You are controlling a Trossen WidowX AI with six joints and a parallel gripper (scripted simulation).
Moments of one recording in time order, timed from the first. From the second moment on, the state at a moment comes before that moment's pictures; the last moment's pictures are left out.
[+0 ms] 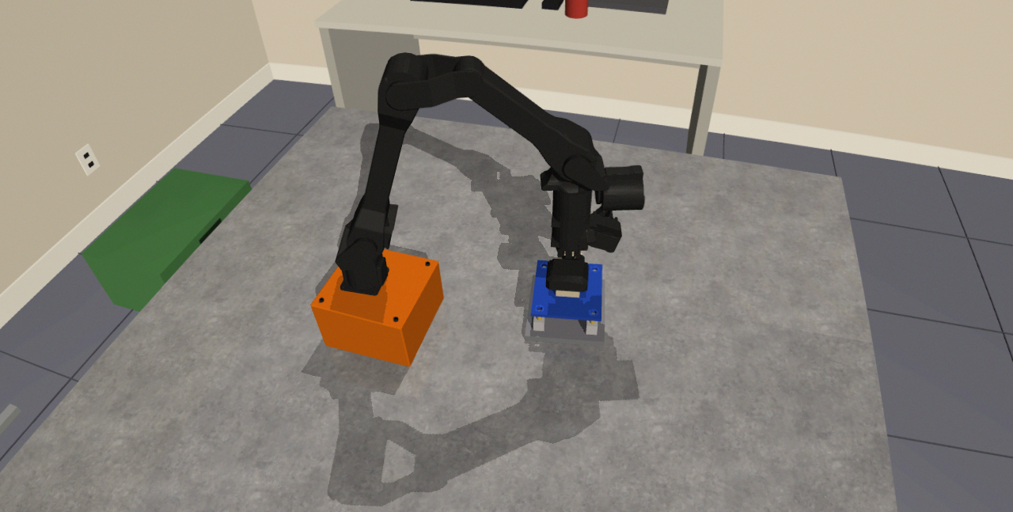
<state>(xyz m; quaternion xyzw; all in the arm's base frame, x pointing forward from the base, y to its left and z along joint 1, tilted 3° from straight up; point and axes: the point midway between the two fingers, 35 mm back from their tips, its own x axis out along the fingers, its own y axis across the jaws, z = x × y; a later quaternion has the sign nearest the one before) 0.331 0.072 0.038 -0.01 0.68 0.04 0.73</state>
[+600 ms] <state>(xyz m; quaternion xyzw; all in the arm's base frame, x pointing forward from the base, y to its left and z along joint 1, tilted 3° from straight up) 0.331 0.073 0.028 -0.01 0.68 0.04 0.73</state>
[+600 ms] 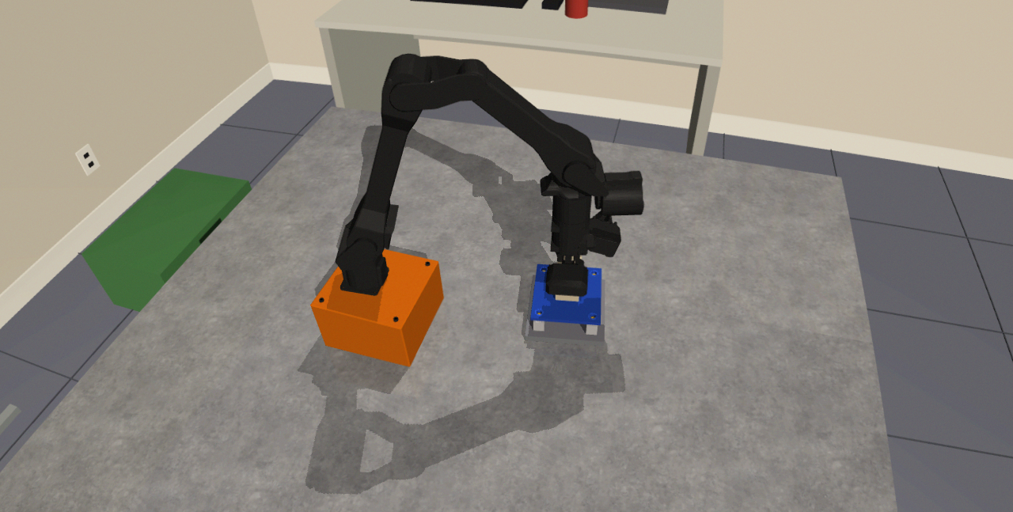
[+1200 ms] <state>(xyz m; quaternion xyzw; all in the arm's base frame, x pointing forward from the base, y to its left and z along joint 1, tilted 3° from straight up) 0.328 0.072 0.032 -0.01 0.69 0.04 0.72</state>
